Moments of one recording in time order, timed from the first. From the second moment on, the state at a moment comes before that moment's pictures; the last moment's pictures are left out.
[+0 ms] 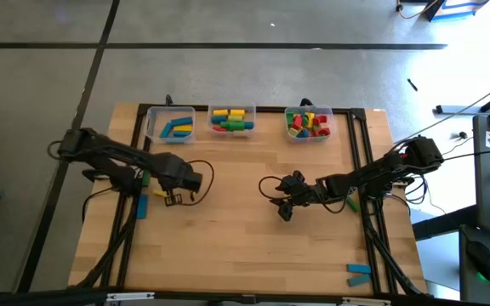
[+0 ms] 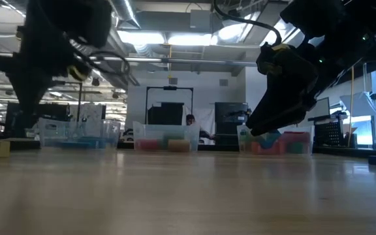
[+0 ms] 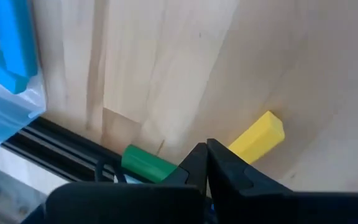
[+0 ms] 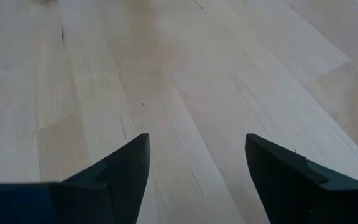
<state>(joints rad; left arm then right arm) -0.12 1.45 0.90 -1.30 -0.22 -0.47 0.25 1.52 0.61 0.16 0.32 0.59</state>
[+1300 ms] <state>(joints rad) -0.14 1.29 0.70 -1.15 -0.07 -0.52 0.25 1.52 0.61 0.16 0.32 0.59</state>
